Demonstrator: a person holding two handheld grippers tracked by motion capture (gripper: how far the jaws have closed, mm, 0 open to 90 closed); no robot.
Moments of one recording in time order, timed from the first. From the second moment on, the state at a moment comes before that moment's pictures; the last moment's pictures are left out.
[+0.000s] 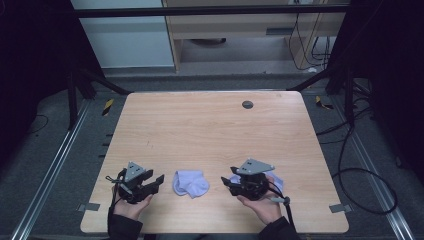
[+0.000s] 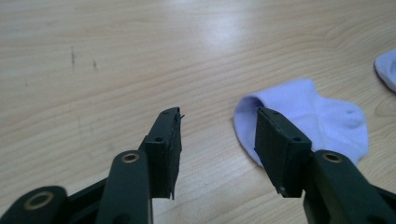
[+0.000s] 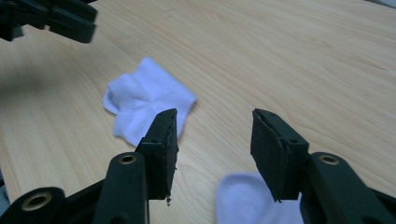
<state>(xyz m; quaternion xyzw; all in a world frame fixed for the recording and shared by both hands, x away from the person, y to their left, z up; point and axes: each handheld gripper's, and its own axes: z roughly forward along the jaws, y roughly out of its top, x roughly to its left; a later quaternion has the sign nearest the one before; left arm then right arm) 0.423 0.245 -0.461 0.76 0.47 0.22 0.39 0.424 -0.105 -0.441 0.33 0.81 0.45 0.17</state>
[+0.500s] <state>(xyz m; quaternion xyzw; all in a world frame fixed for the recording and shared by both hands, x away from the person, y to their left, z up) 0.425 0.221 -0.485 0.79 0.45 0.20 0.37 0.422 -0.030 -0.473 0.28 0.86 0.42 0.12</state>
